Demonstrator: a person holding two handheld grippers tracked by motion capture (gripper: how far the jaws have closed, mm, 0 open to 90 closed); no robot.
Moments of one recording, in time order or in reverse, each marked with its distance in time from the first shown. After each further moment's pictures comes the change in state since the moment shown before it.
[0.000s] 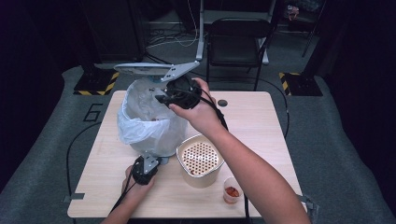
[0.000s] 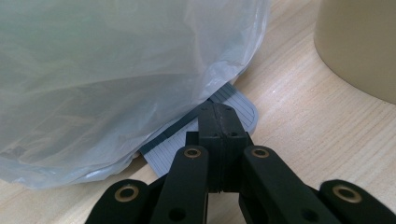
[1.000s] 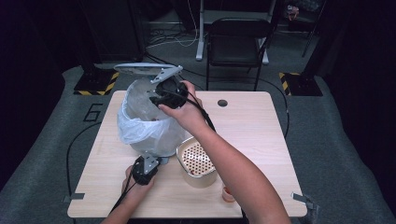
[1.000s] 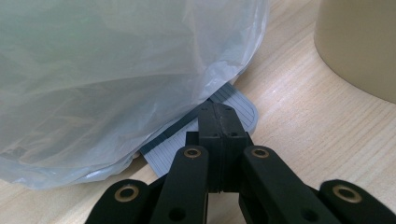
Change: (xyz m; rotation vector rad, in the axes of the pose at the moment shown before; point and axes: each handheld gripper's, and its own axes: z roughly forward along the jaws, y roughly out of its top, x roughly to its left) left arm -0.001 0.000 0.000 0.000 0.002 0.000; right arm -0.007 -0.010 0.056 0.045 -0.074 0.032
